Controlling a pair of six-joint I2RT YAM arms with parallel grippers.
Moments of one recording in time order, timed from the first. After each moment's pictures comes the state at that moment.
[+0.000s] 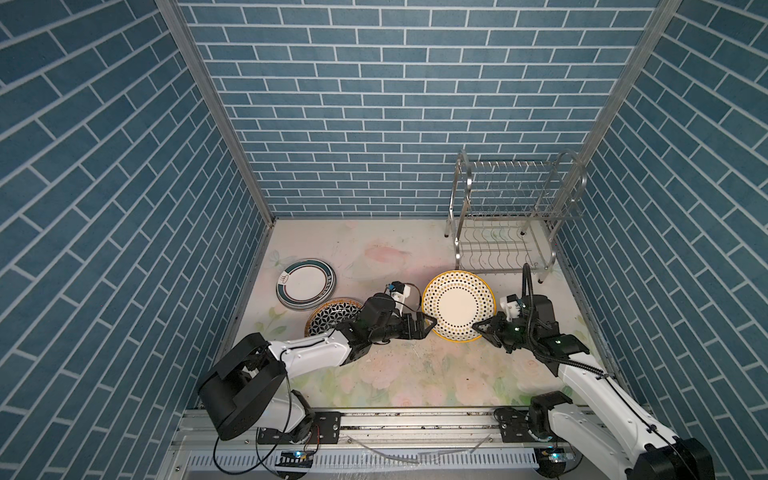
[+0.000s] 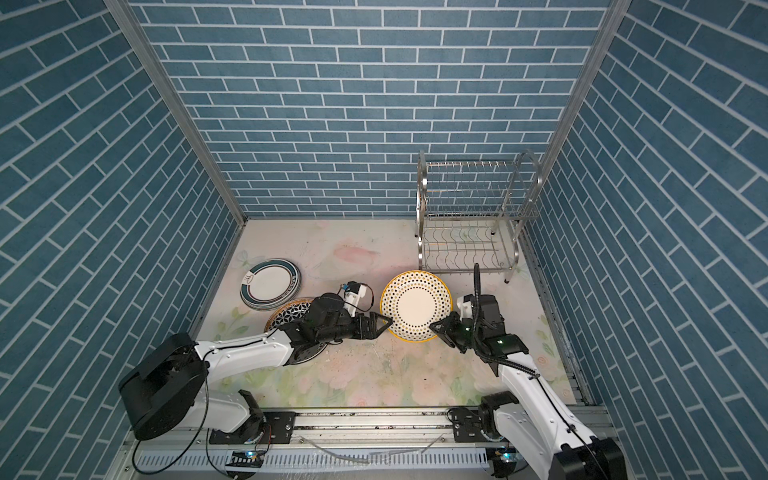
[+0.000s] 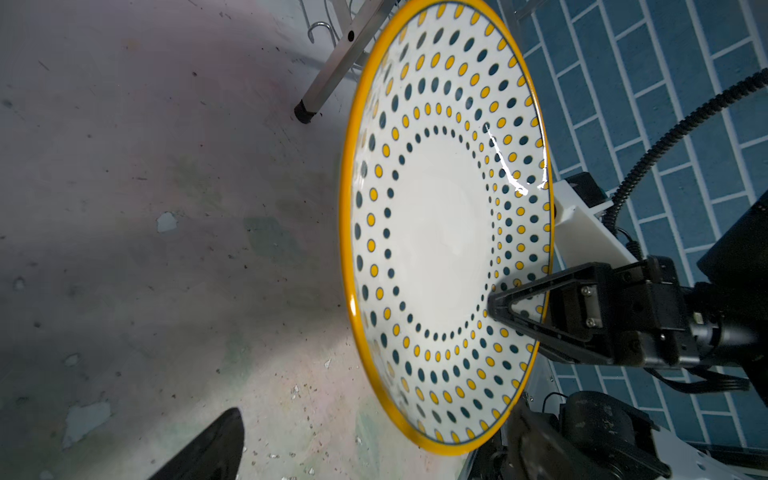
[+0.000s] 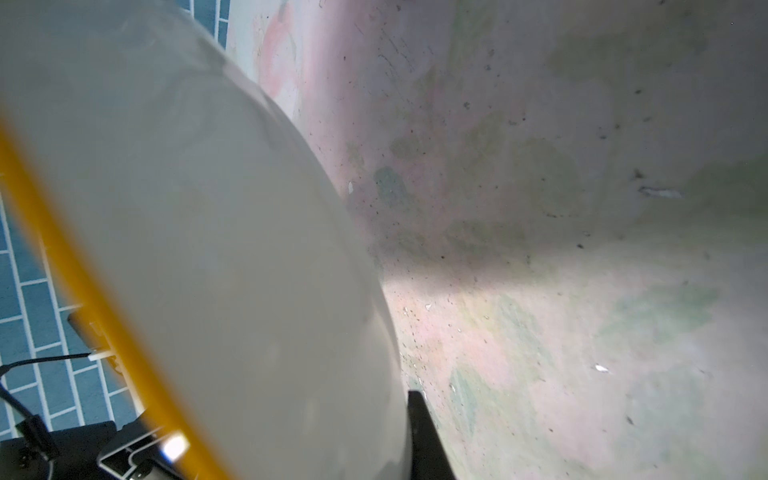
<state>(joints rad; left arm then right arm) -0.82 1.41 0.60 0.32 0.29 -0.80 0.30 0.88 0.45 -0.35 -0.59 0.95</state>
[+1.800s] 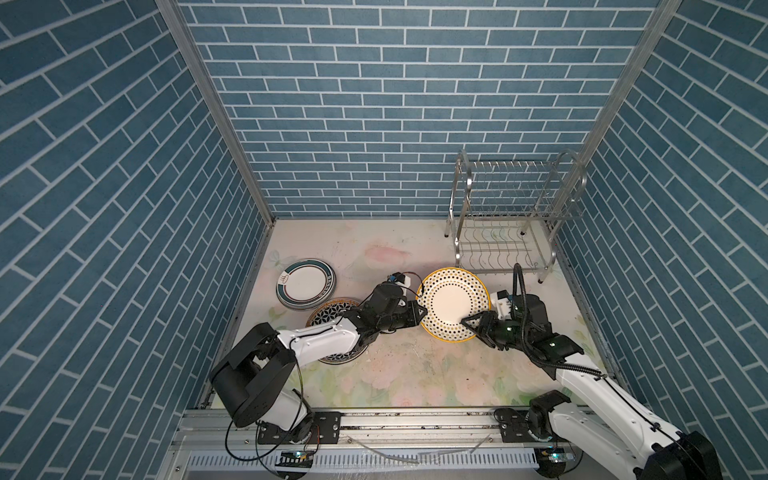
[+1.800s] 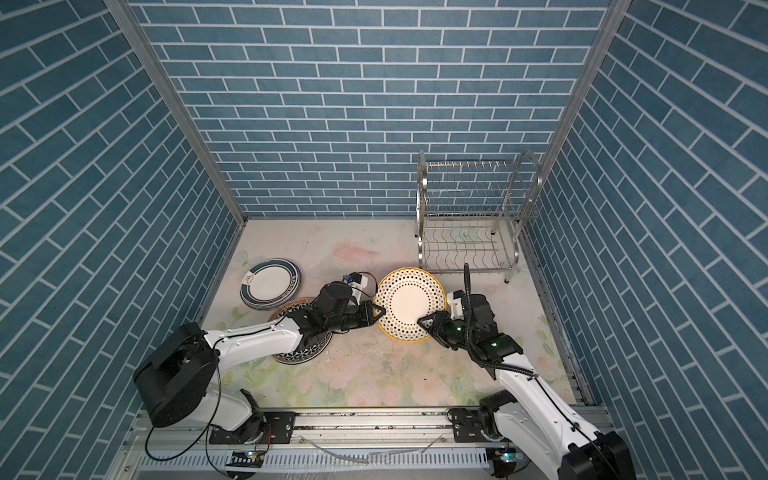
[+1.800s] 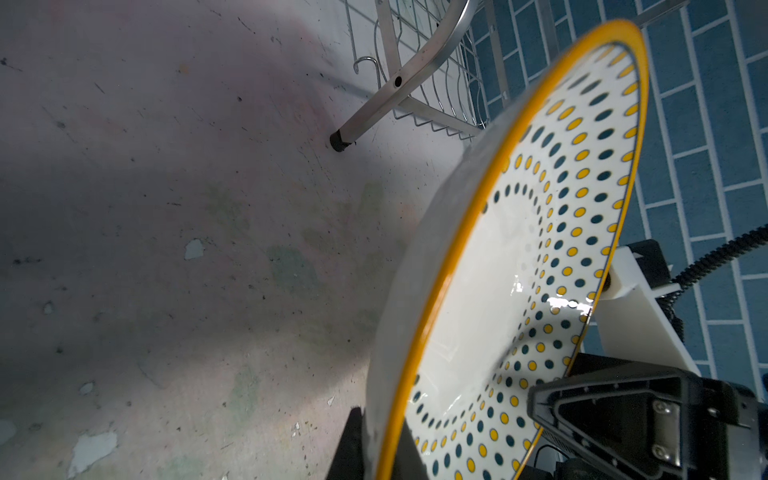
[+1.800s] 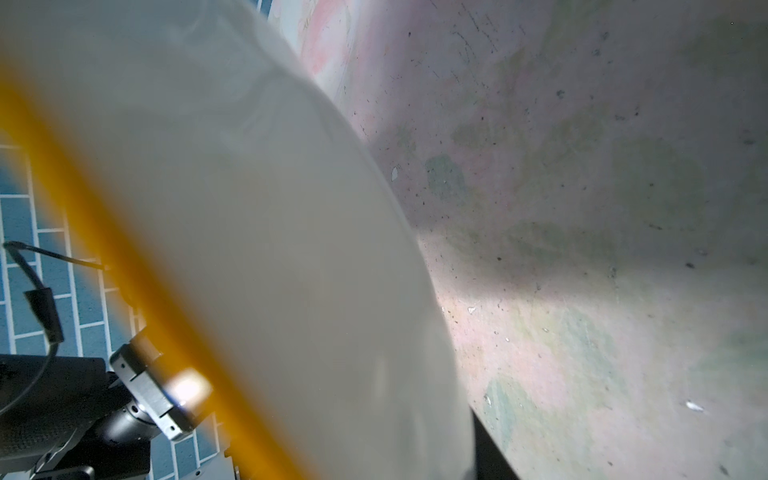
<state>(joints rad) -0.80 1.49 0.73 0.19 0.23 -0.88 0.41 0.87 0.44 -0.25 -0.54 0.97</state>
